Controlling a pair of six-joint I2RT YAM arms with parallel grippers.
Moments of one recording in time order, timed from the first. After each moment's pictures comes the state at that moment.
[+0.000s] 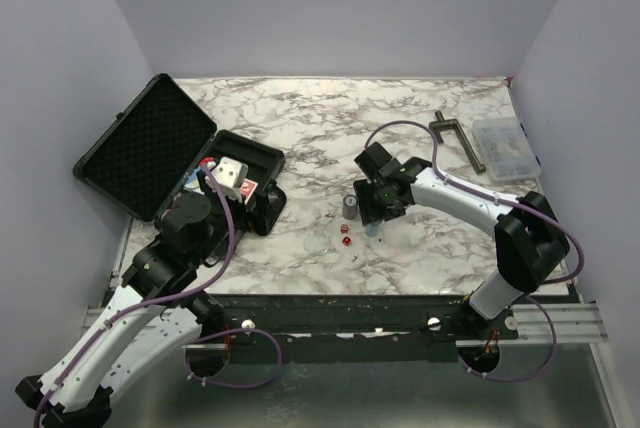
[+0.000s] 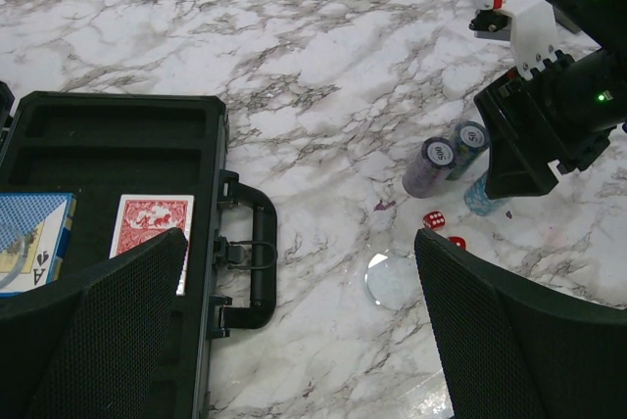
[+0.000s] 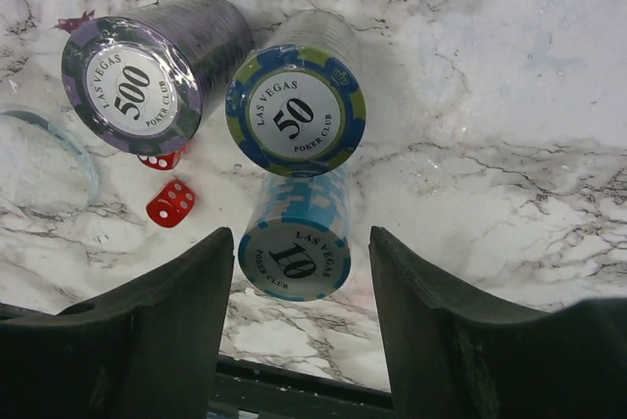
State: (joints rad) left arm -0.67 0.54 0.75 -0.45 -0.18 -0.14; right arm 0.71 1.62 1.13 -0.73 0.09 0.45
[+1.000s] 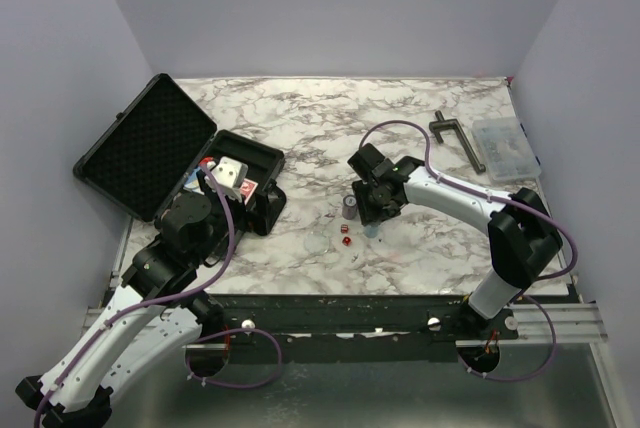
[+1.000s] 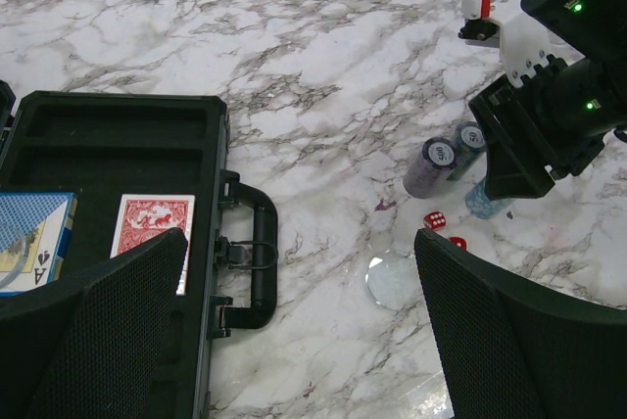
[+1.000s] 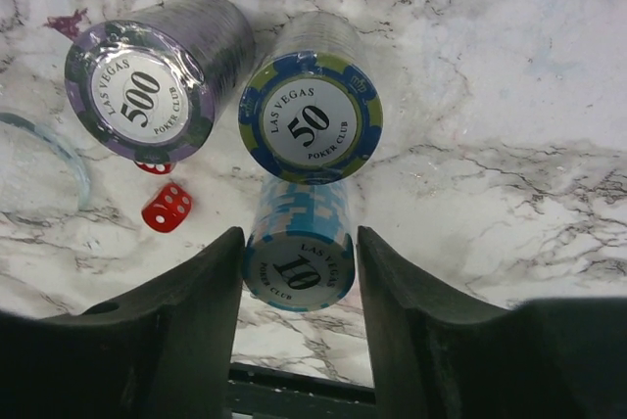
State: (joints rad) left arm -0.66 0.54 0.75 -0.45 -0.18 -0.14; right arm 0.74 1.66 1.17 -0.76 0.13 0.46
